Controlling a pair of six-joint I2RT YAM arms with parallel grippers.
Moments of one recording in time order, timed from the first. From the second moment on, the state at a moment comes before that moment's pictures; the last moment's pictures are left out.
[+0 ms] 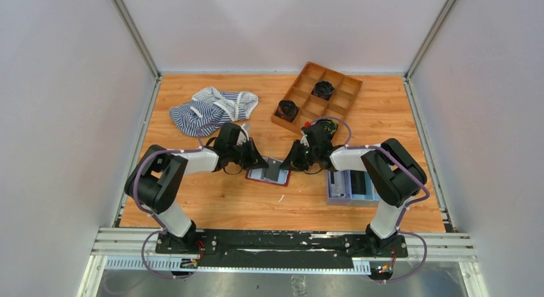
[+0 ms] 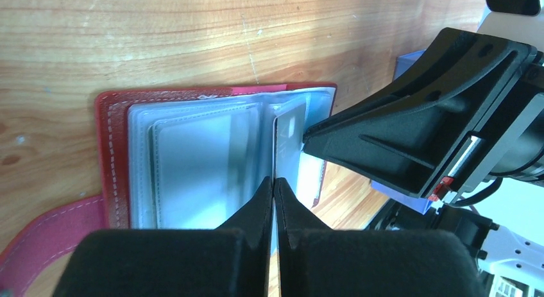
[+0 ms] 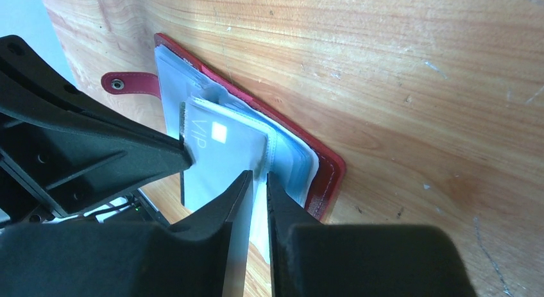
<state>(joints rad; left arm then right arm) -0.45 1.65 0.70 0.16 0.51 -0.80 0.59 1.76 0.79 0.18 -0.42 0.87</state>
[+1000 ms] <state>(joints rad) -0.40 1.61 0.64 0.20 0.56 -0.81 0.59 1.72 0.72 0.28 -0.48 0.95</state>
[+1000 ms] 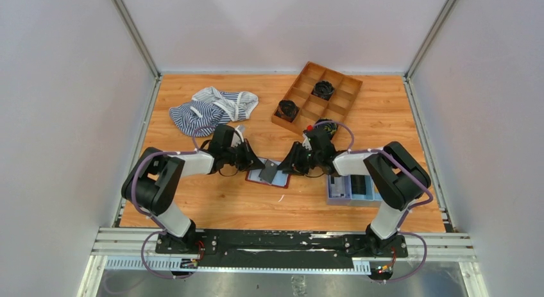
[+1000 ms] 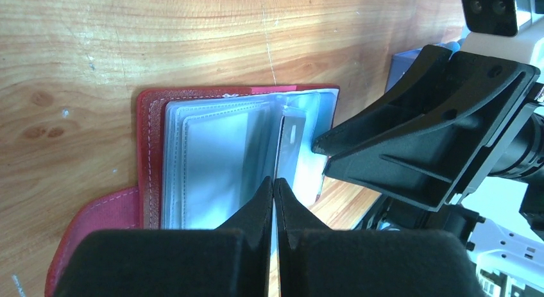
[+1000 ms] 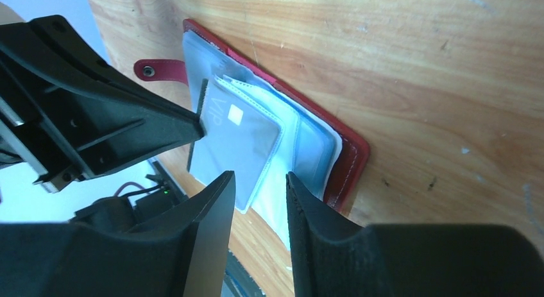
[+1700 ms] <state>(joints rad) -0.39 1.62 0.61 0.26 0.57 -0.86 0.60 1.72 0.64 0.46 -0.55 1.08</state>
